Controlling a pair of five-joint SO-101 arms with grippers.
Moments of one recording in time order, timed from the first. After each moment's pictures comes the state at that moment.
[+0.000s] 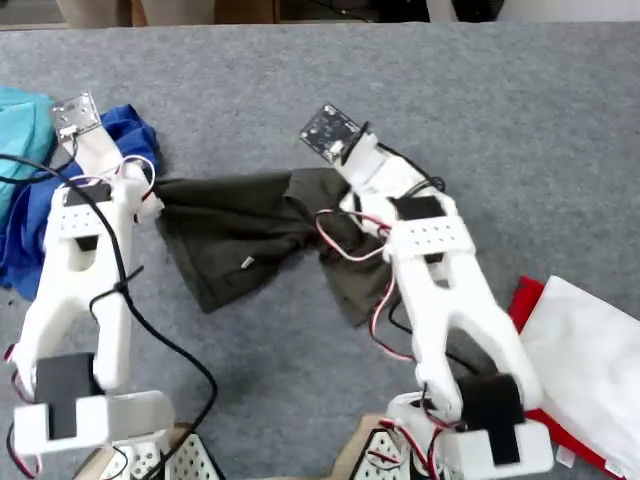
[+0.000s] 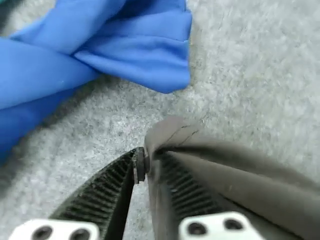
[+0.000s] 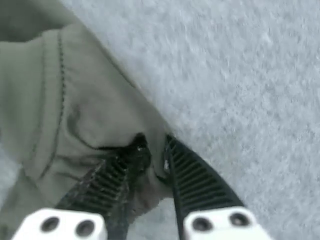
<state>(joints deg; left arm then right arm) -13.1 -6.4 29.9 39.7 8.0 -10.8 -11.2 38.1 32.3 36.7</state>
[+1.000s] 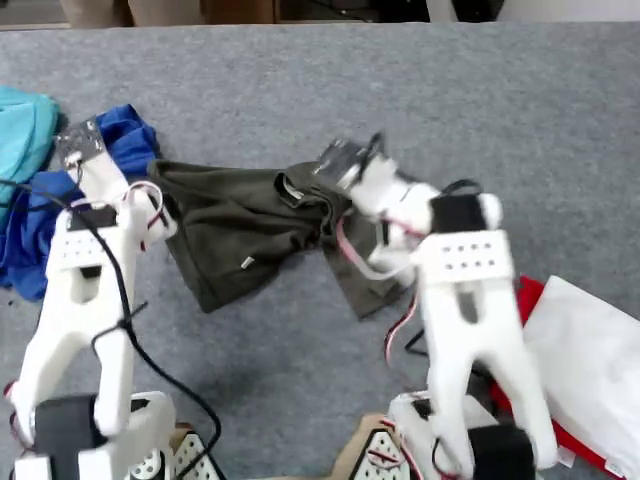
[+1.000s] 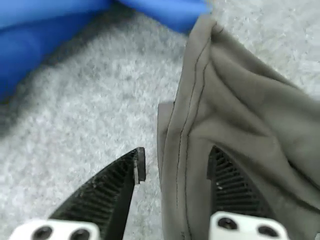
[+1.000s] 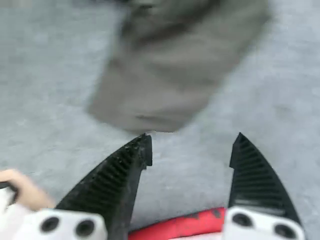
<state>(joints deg) -11.9 -20.0 44.0 43.1 9.6 -12.0 -27.3 31.5 79.4 42.0</state>
